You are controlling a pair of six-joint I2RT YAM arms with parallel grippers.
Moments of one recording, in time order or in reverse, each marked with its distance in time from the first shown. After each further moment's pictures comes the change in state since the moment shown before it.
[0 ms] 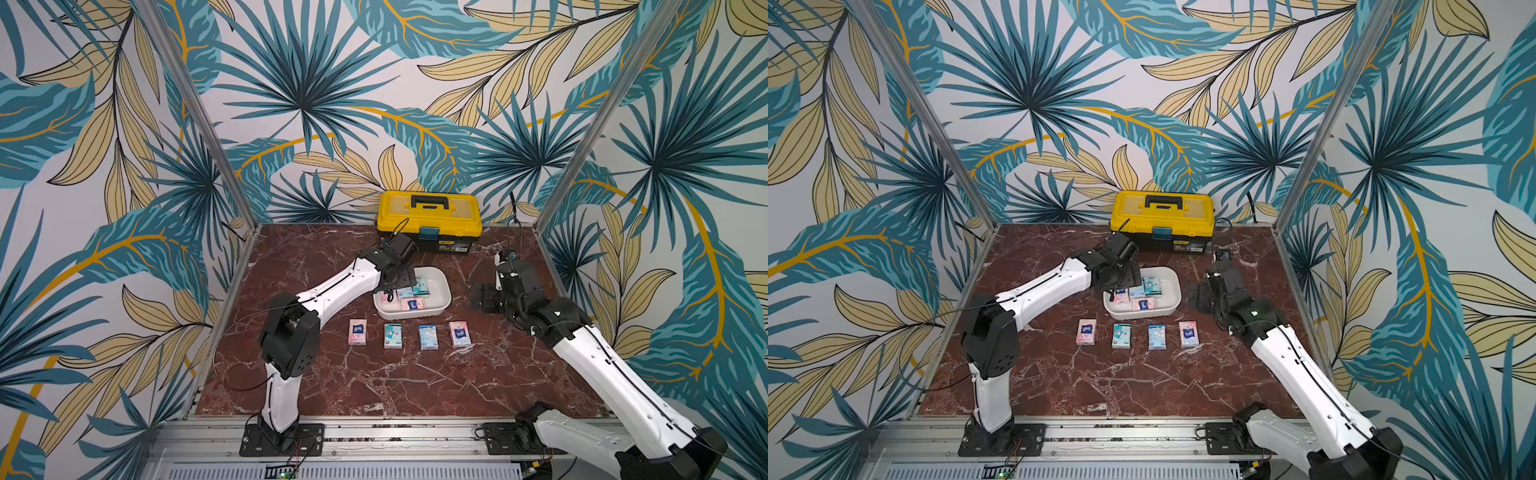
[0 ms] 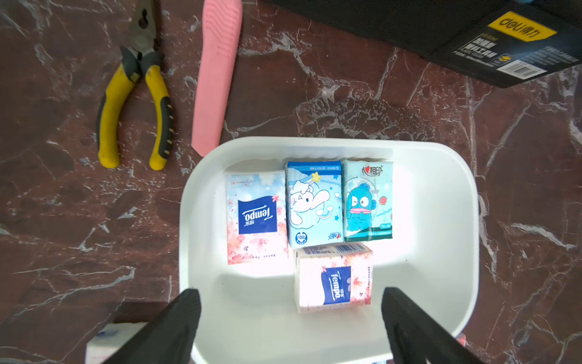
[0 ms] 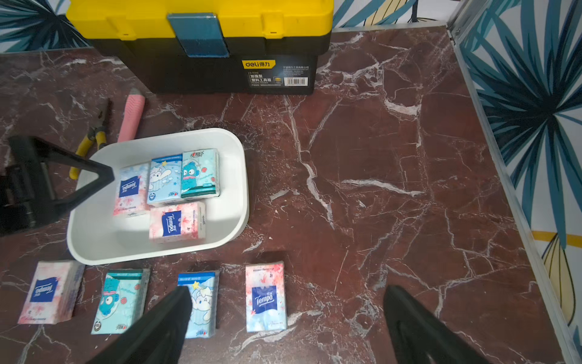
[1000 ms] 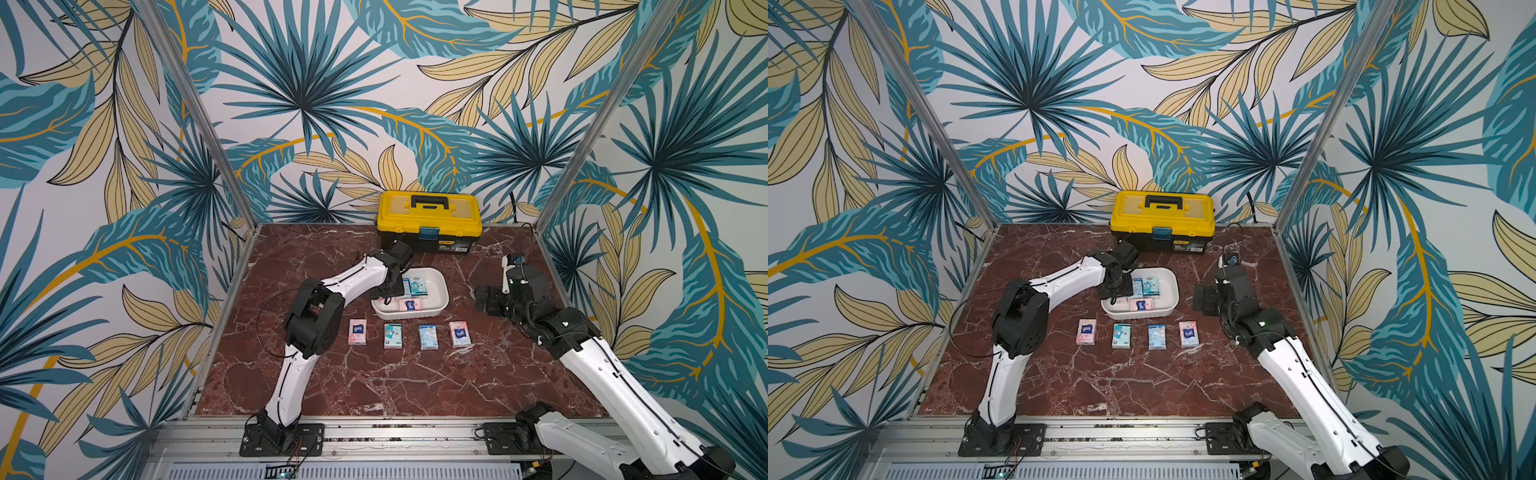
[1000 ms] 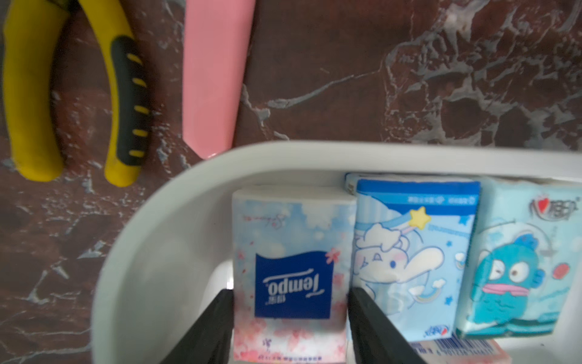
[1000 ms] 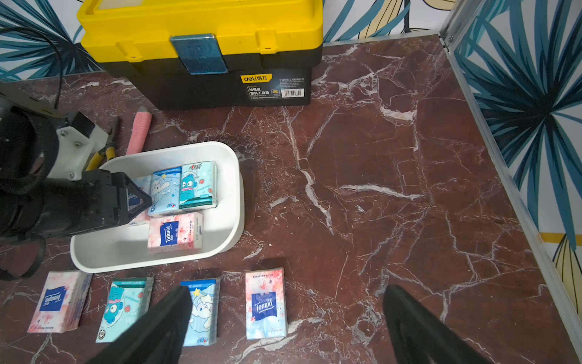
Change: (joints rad) left arm 0.066 0.227 0.083 -0.055 0.032 0.056; right arm -0.028 -0.049 -0.055 0.042 -0.010 0.001
